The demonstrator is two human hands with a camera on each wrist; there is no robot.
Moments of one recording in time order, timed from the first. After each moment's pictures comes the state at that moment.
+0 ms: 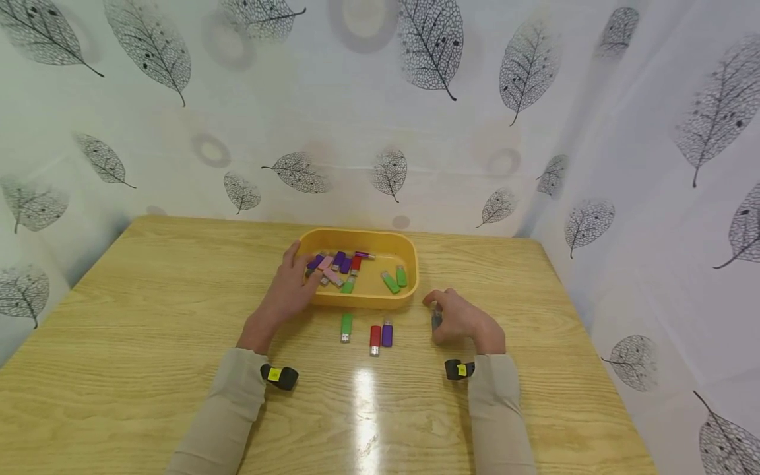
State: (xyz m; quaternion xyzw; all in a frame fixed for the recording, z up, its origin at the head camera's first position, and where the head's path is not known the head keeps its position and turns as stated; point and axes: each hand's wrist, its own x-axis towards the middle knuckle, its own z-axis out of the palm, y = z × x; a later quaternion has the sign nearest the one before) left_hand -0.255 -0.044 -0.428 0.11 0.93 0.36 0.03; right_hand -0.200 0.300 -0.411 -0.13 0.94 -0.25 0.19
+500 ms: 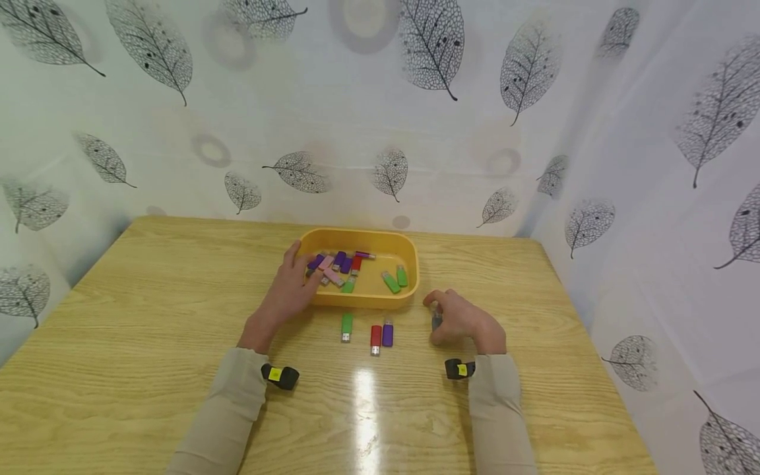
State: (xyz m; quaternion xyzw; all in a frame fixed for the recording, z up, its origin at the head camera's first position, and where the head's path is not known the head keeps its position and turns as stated) left_hand -0.256 -0.046 -0.430 0.12 0.93 0.36 0.02; right_hand -0.199 0.297 -0.405 -0.12 0.94 -0.25 0.20
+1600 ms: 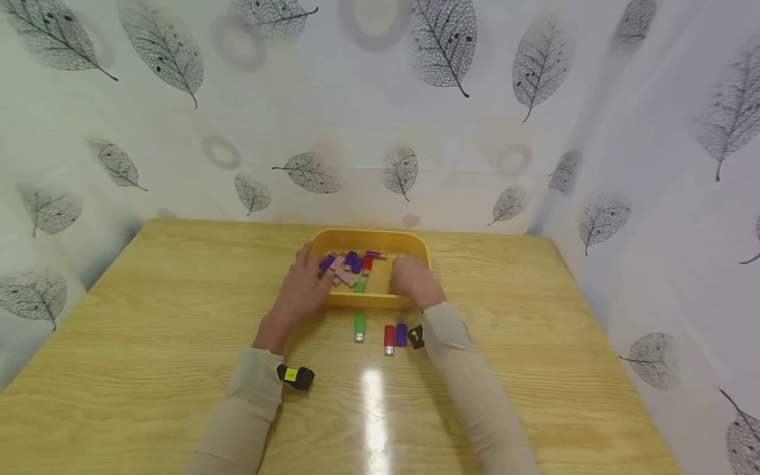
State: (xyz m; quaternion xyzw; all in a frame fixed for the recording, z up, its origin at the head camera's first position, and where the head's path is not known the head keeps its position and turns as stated) left_hand -0.260 -0.047 -0.435 0.12 0.94 0.32 0.00; right_hand -0.273 0.187 -0.393 -0.10 0.98 -0.09 0.12
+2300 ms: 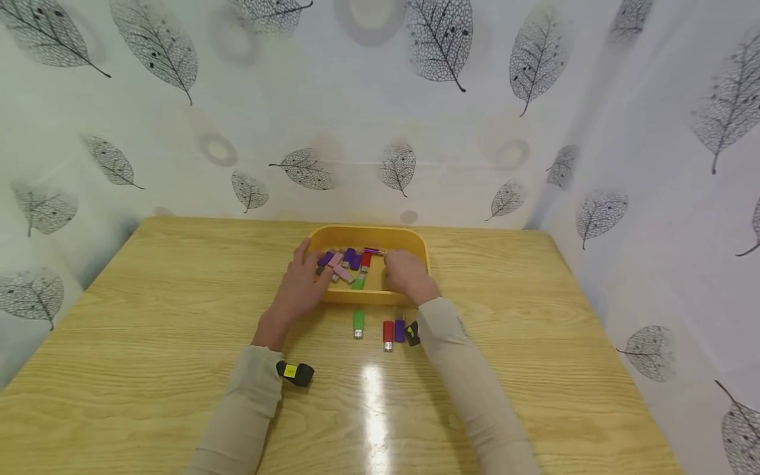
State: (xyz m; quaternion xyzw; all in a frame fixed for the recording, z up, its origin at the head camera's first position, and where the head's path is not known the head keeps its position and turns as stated) left_hand -0.258 -0.043 -0.430 0.11 0.94 0.33 0.01; right_hand -0.275 0.184 -0.399 -0.14 0.98 -0.14 0.10
